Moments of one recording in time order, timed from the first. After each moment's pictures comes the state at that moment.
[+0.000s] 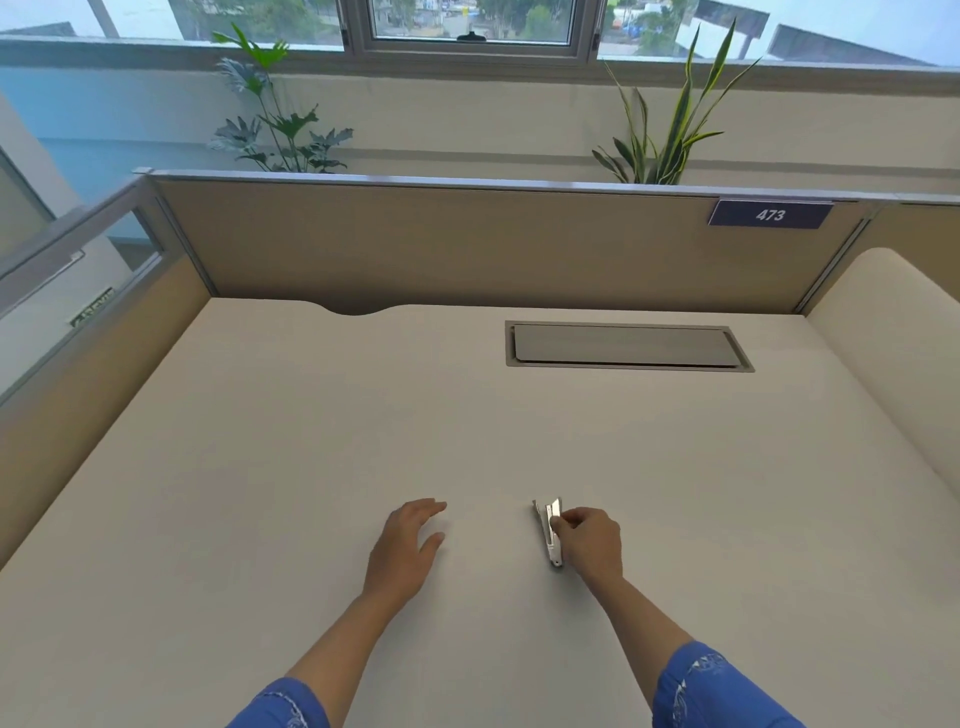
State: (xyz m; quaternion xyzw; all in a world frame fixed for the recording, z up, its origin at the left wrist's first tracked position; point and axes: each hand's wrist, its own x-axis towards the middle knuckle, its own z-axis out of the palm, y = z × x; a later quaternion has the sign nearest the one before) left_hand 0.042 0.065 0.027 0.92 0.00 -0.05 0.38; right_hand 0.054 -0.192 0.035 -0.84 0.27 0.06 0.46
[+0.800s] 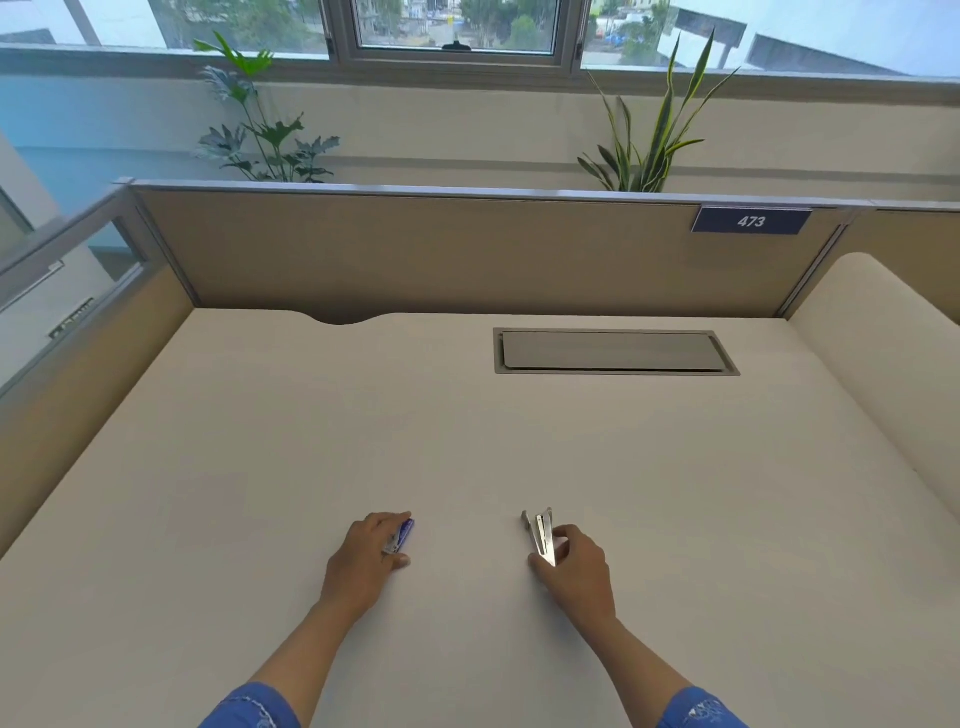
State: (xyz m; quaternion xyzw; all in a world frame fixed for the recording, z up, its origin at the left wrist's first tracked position) left_hand 0.054 0.102 0.024 0.95 0.01 -0.10 0.30; right_hand 0.023 -0.187 0.032 -0.88 0.21 0.06 0.42
